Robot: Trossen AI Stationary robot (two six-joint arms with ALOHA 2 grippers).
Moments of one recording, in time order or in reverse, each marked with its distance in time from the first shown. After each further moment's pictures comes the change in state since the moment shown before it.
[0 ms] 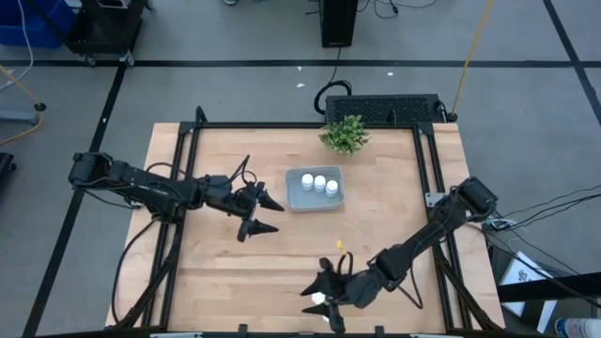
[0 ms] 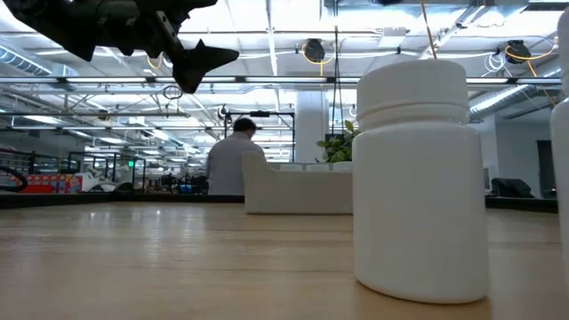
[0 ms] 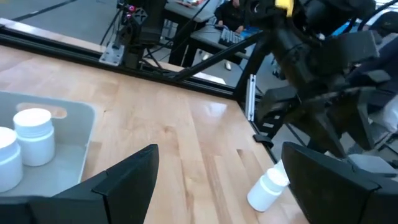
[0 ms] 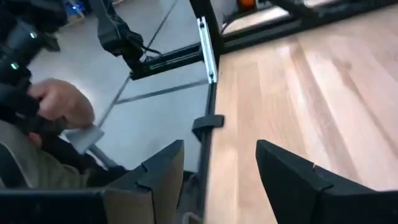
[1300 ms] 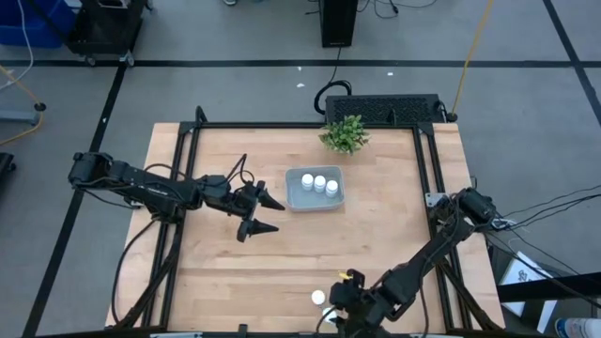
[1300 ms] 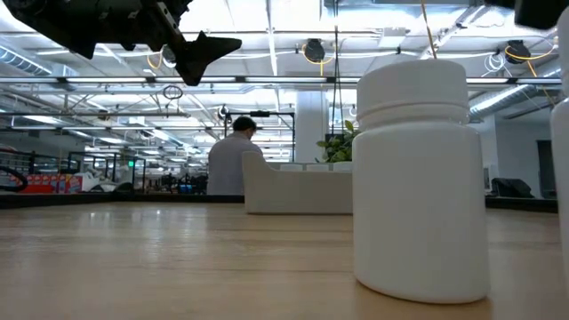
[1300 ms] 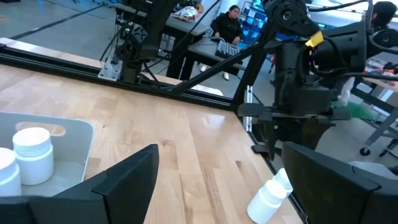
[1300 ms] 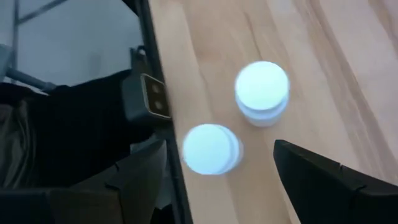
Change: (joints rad) left arm -0.003 0.000 0.000 0.053 -0.011 0.014; right arm 0.112 0.082 0.246 -0.777 -0.026 0.446
